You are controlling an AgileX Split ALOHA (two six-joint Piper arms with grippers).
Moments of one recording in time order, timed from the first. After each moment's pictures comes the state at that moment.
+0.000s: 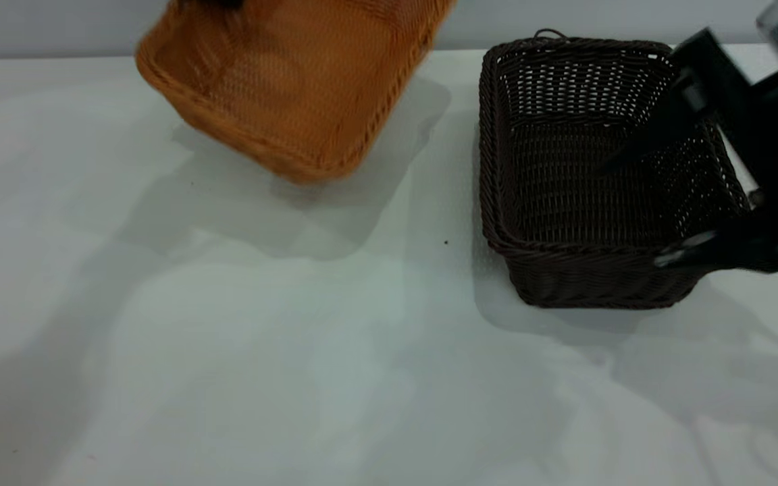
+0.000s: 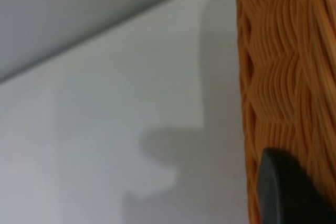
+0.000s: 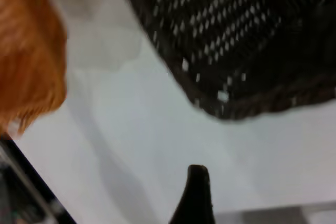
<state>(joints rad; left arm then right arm) -0.26 2.27 -1.69 -0.09 0.25 0.25 0.09 1.82 -0.57 1.62 0.59 -0.70</state>
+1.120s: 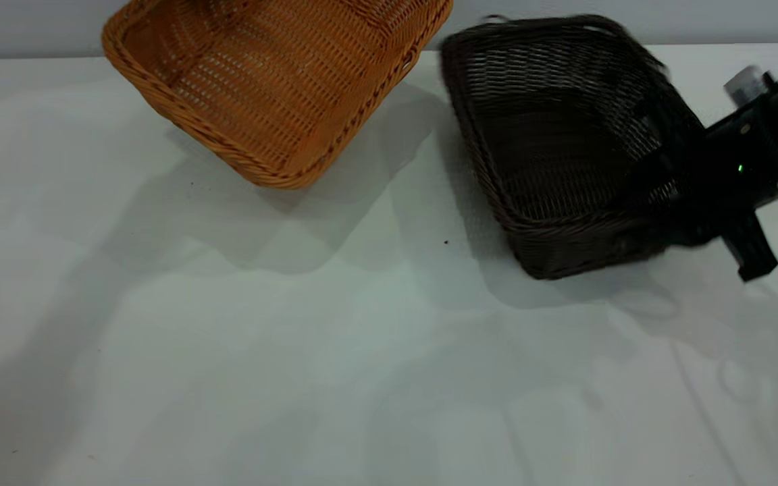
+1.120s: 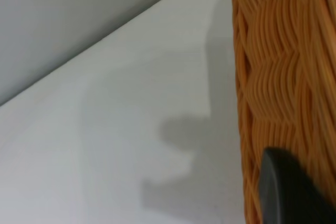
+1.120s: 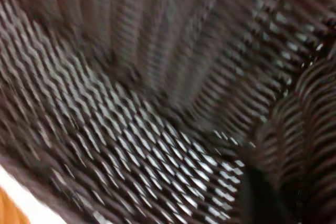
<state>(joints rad) -0.26 2.22 -1.69 -0.09 0.34 0.40 0.08 2.13 -0.79 1.80 0.42 -0.75</state>
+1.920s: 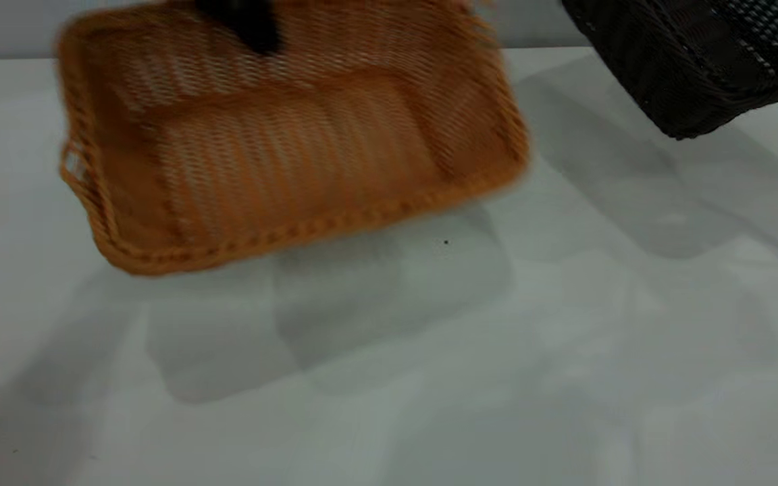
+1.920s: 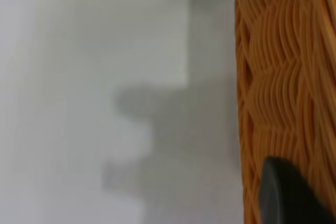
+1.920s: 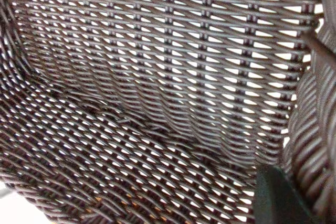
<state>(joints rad) -0.33 2.20 -1.69 -0.43 0.77 1.18 -0.44 2.12 -0.98 1.55 0.90 -0.88</state>
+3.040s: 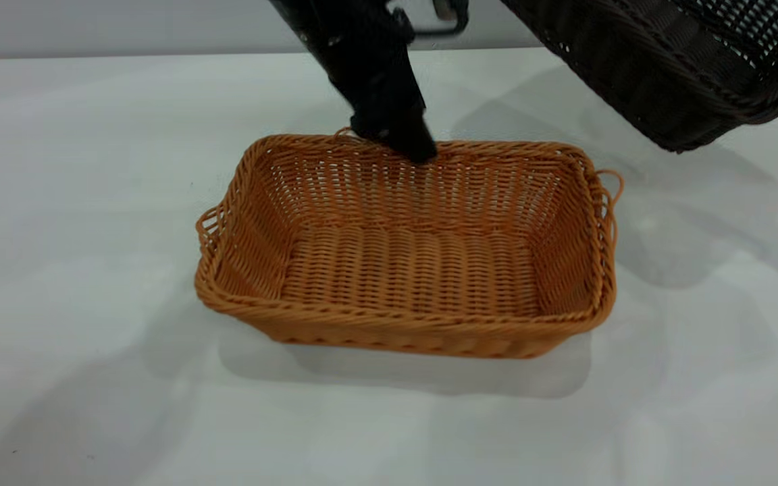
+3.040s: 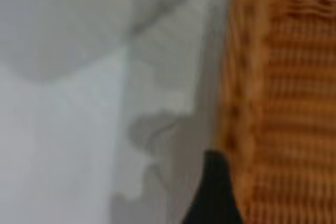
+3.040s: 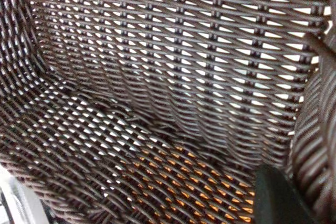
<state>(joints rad) -0.50 2.36 -1.69 -0.61 0.55 1.34 -0.44 2.07 -0.98 1.42 0.97 -0.91</state>
